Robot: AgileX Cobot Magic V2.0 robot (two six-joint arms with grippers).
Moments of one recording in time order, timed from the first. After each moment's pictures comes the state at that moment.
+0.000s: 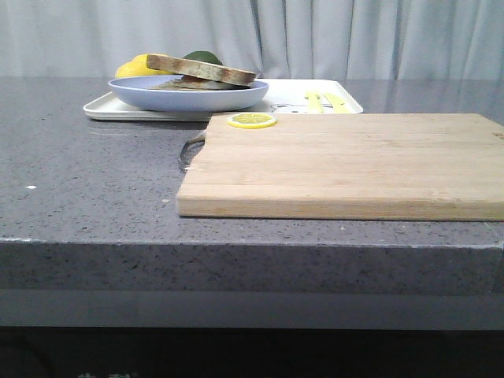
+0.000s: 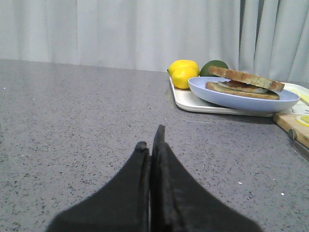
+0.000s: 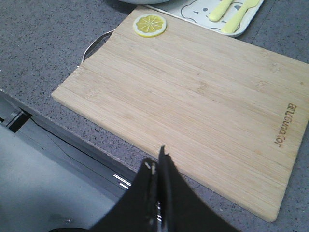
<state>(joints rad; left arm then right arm) -0.08 0.00 0.00 -0.02 0.06 -0.06 0.39 0.66 -0.86 0.14 0.87 -0.09</state>
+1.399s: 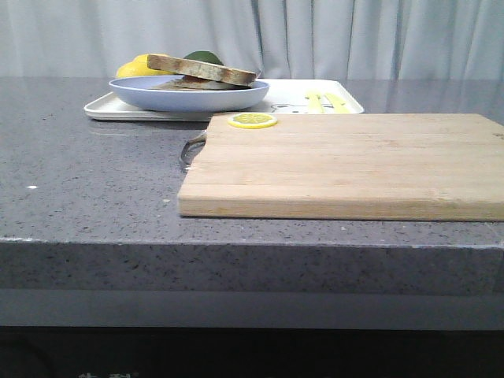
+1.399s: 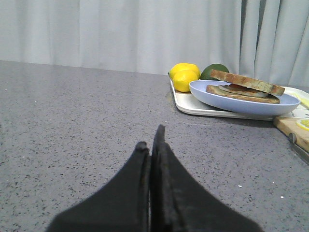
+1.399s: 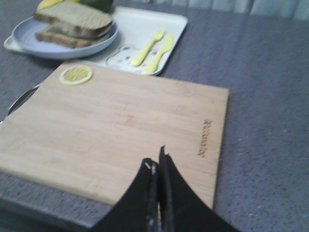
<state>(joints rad) -0.08 0.00 0.00 -0.03 0.05 -0.06 0.12 0.36 -0.56 0.13 0.55 -0.09</state>
